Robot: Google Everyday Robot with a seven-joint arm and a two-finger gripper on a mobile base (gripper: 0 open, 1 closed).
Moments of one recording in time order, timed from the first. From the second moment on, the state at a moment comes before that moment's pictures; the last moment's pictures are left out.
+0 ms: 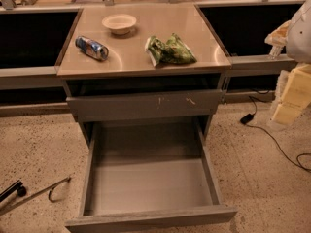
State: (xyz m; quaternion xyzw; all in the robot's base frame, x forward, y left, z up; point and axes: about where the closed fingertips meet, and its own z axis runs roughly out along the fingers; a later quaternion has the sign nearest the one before) arm 0.438 -0.216 0.977 -0.60 0.78 -0.04 0.16
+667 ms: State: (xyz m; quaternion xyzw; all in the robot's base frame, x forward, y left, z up) arm 0.430 -0.208 0.964 -0.60 0.78 -0.04 0.16
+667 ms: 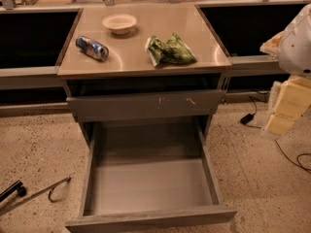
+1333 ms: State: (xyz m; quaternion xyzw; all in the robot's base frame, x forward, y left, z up) arm 0.411 -0.188 0.932 -0.60 0.78 -0.04 0.16
